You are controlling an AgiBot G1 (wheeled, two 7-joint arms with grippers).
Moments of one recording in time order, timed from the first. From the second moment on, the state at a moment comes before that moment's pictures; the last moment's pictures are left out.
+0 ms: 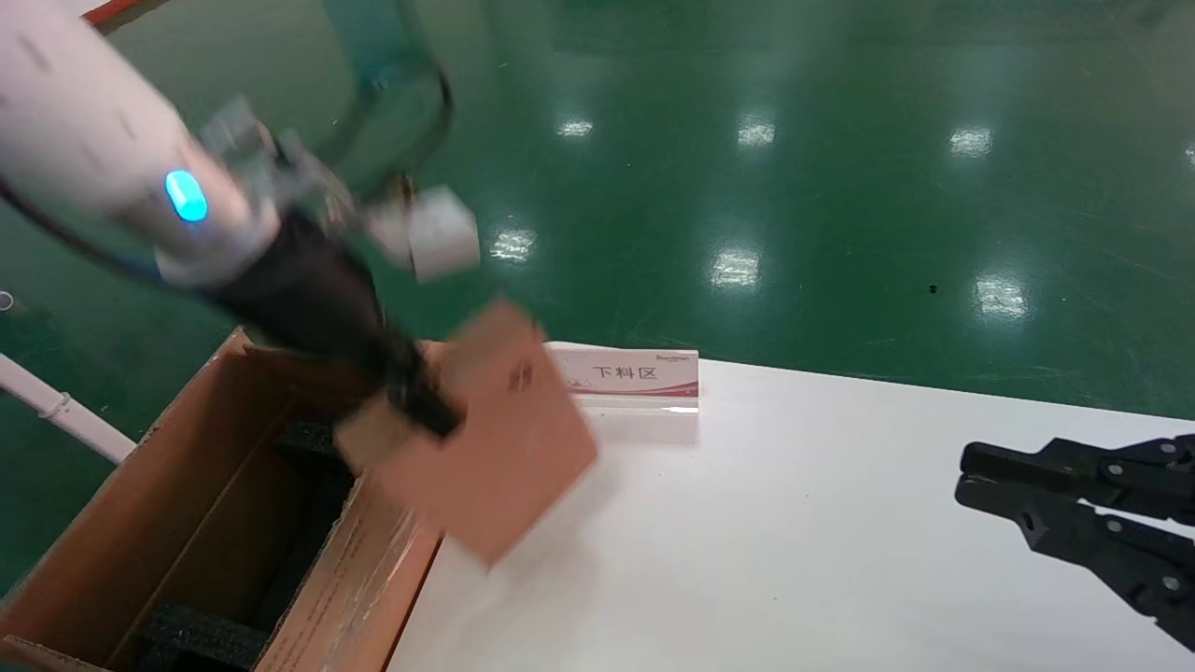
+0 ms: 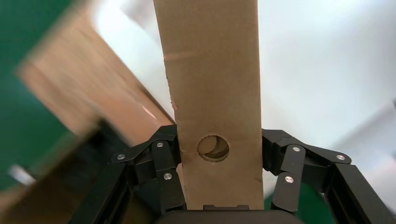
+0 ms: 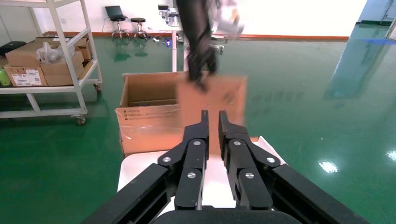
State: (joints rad) left arm -2.41 0.74 1.71 -1.21 1.35 1.52 -1.28; right arm 1.08 -0.61 -0.29 1.28 -0.72 -1.49 0.18
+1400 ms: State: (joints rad) left arm -2.86 0.77 2.48 -0.89 1.16 1.56 -1.07; right arm 1.08 -0.61 -0.29 1.28 -0.72 -1.49 0.18
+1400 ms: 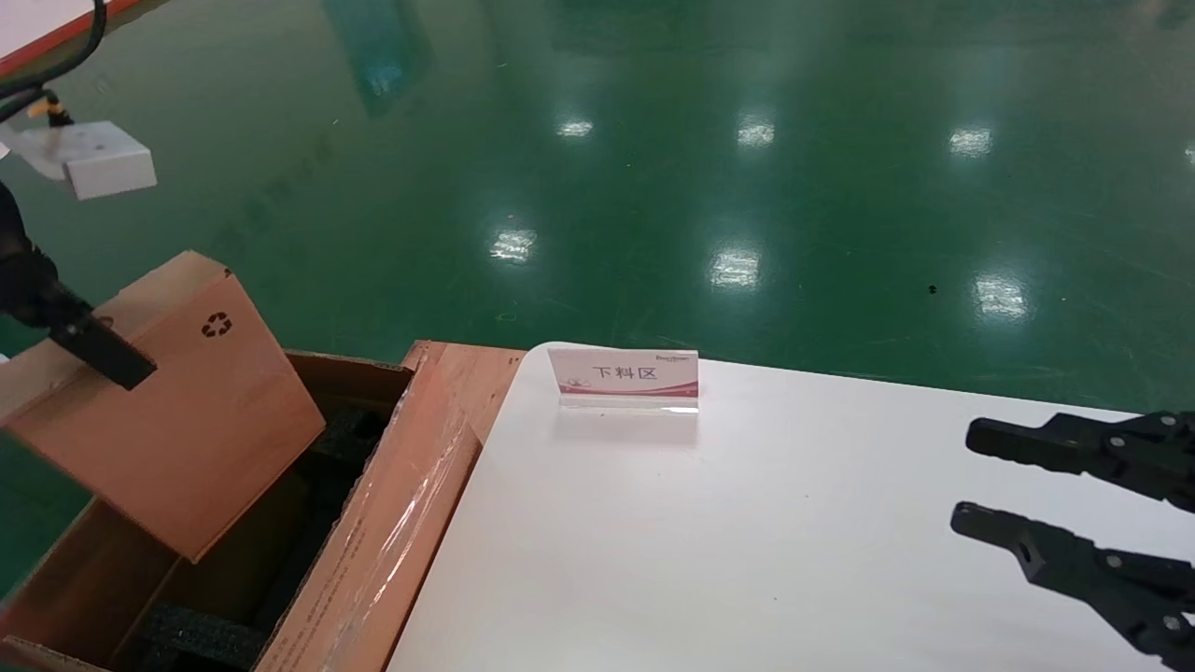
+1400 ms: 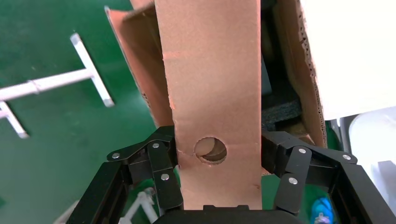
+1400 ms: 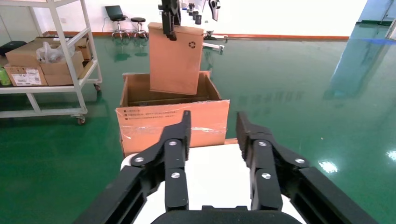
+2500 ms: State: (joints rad) left arm -2.69 0.59 2.57 -1.03 1.27 1.25 -1.28; right arm 1.08 -0.61 -0.29 1.28 -0.72 -1.49 0.18
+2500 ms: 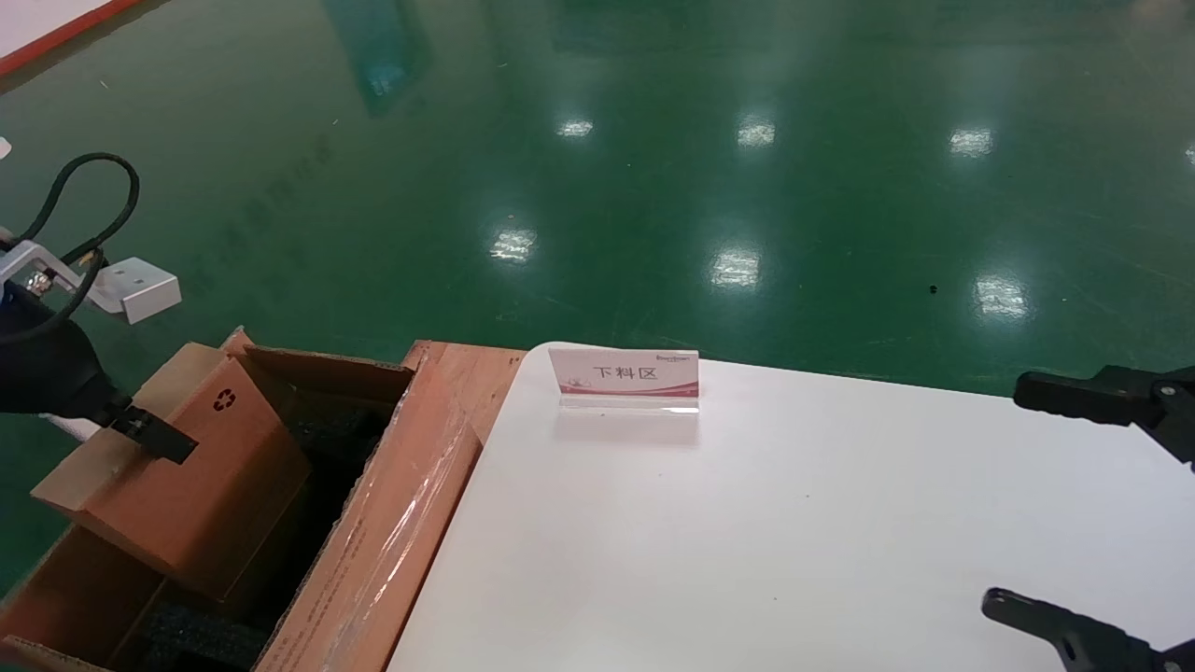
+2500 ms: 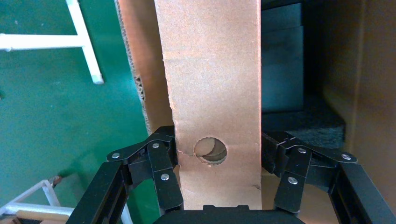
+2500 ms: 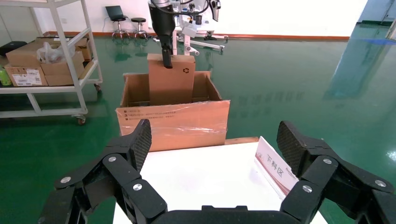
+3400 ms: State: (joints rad) left arm -2.59 0.56 2.60 -1.01 1.36 1.08 -1.33; right arm 1.08 -0.61 -0.29 1.28 -0.72 -1.49 0.18
